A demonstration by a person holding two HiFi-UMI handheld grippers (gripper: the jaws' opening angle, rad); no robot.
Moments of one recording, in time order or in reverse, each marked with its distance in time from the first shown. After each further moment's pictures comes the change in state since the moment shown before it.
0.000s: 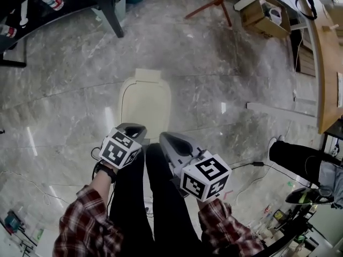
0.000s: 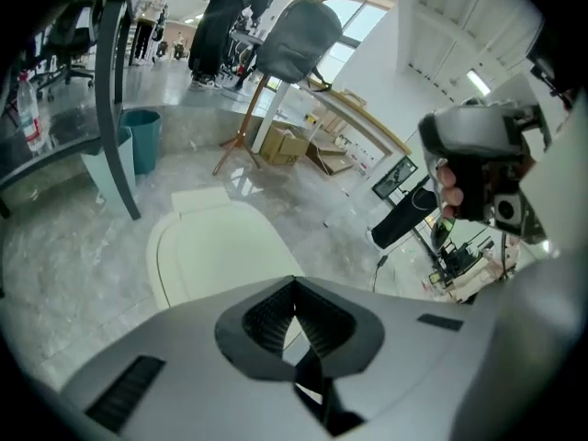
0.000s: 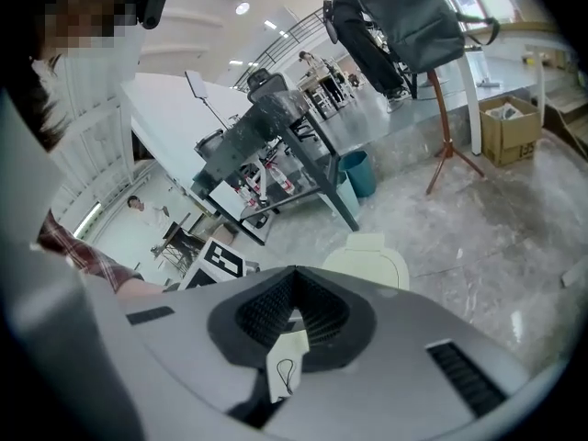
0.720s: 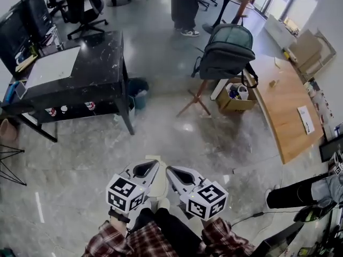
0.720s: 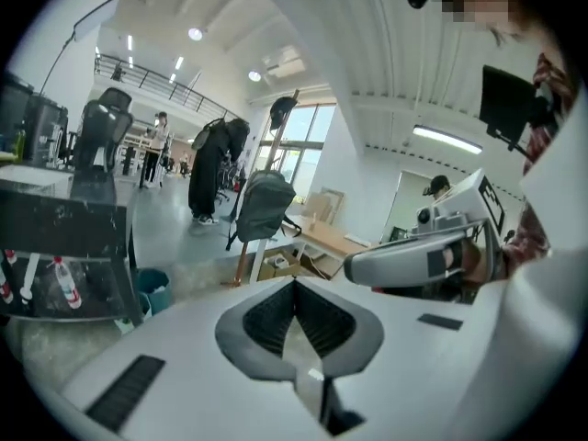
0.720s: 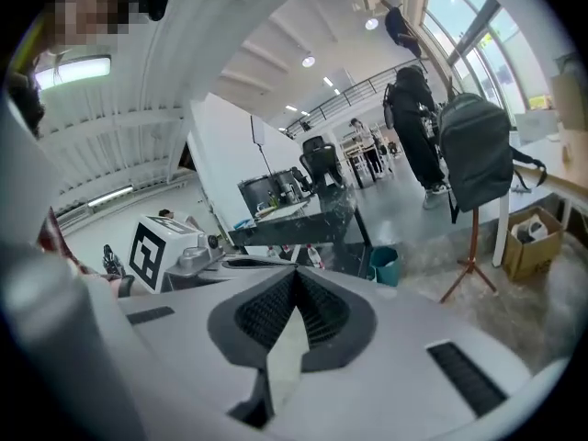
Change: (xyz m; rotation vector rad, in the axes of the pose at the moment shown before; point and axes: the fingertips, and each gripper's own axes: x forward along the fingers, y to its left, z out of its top) left arm -0.329 -0.169 0.259 0.185 -0.653 0.083; right arm -0.188 0.180 0.209 -0.304 -0.304 0.065
